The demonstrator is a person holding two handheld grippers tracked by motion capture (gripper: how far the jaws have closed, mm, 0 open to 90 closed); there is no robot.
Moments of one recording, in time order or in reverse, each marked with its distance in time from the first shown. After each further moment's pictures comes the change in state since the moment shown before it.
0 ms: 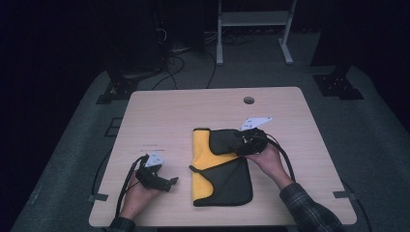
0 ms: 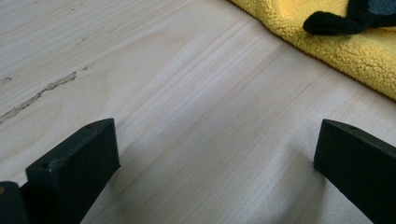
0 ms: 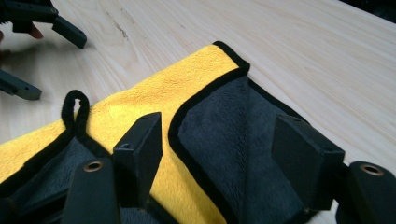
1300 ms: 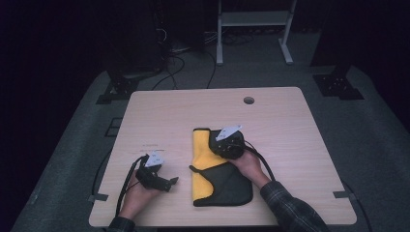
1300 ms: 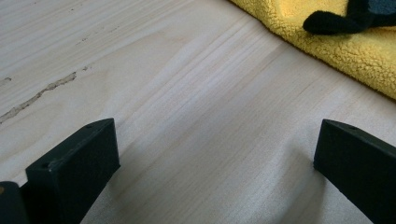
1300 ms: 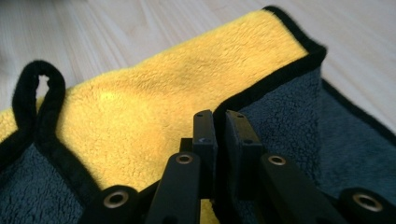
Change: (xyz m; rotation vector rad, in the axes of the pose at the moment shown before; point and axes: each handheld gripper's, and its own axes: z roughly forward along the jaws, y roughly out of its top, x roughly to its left) left arm 0.000 0.000 0.000 0.000 0.000 0.000; right arm 0.023 -0.003 0.071 0.109 0.016 -0.110
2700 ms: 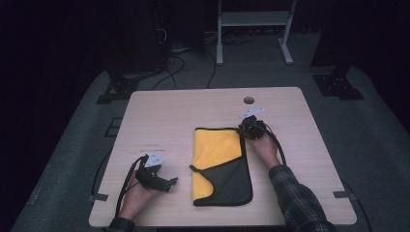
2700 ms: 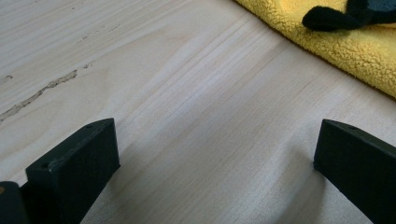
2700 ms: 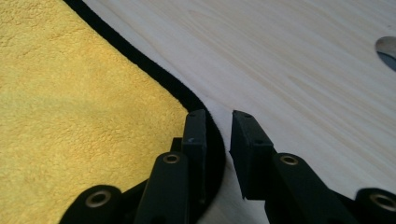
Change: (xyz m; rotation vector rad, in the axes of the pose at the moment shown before) left arm 0.000 -0.001 -0.001 -0.002 0.001 -0.001; right arm -0.094 -0.023 -0.019 0.043 -0.276 0.181
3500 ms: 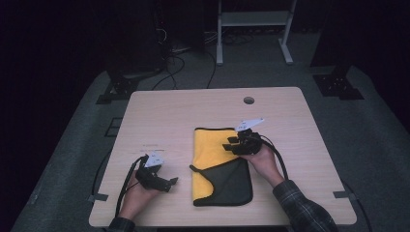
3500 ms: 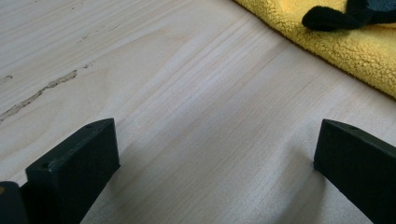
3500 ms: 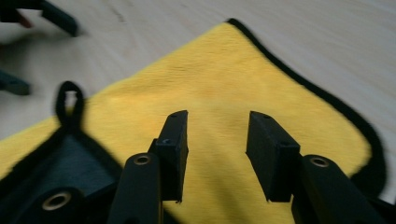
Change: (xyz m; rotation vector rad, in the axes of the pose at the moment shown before) left arm 0.000 0.000 0.000 0.006 -0.001 0.001; right arm 0.066 -0.002 -0.050 -0.079 0.299 -0.016
